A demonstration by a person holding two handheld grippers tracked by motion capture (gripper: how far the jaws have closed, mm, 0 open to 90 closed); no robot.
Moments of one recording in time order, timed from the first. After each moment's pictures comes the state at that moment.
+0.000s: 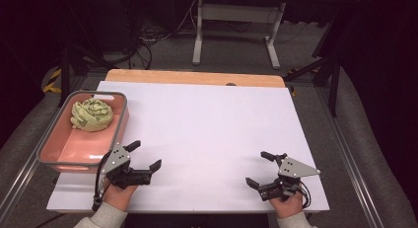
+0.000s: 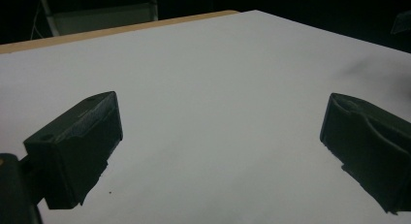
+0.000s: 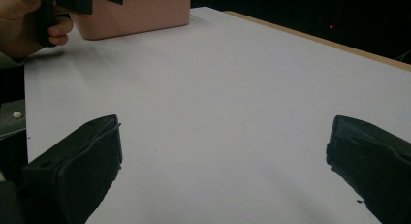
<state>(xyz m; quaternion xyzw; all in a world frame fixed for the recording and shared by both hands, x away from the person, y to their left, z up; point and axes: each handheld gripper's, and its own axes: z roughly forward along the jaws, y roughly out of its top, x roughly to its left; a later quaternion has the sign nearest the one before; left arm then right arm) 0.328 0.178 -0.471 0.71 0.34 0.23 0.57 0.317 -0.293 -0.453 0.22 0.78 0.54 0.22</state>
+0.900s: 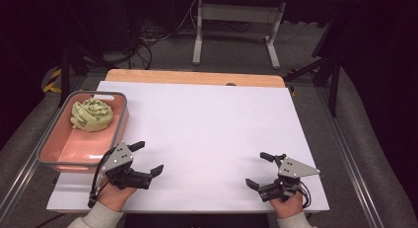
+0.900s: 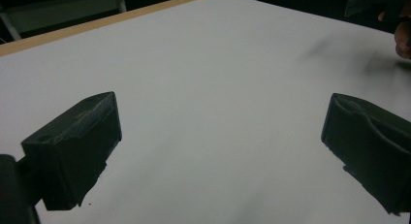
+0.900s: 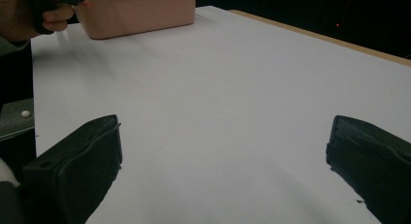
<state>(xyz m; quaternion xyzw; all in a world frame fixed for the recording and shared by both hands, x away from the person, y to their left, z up) 0.324 0.174 -0.448 0.76 0.28 0.20 0.55 0.317 -0.293 -0.454 0.22 0.78 0.54 0.21</state>
